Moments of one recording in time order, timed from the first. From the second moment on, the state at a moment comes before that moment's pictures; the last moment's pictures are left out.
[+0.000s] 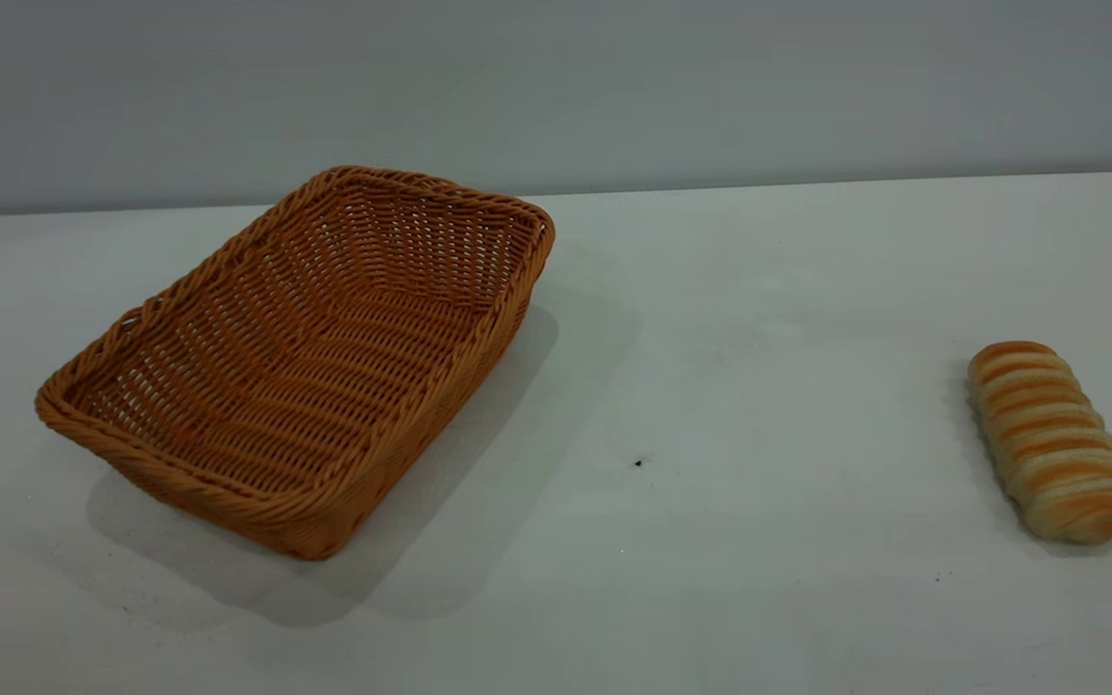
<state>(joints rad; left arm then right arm) -0.06 -0.02 -0.49 0.02 1.13 0.01 0.05 -0.02 -0.48 -0.04 1.14 0.04</state>
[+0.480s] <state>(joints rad) -0.09 -0.01 -0.49 -0.02 1.13 -0.02 0.18 -0.02 -0.49 -0.06 1.12 0.03</state>
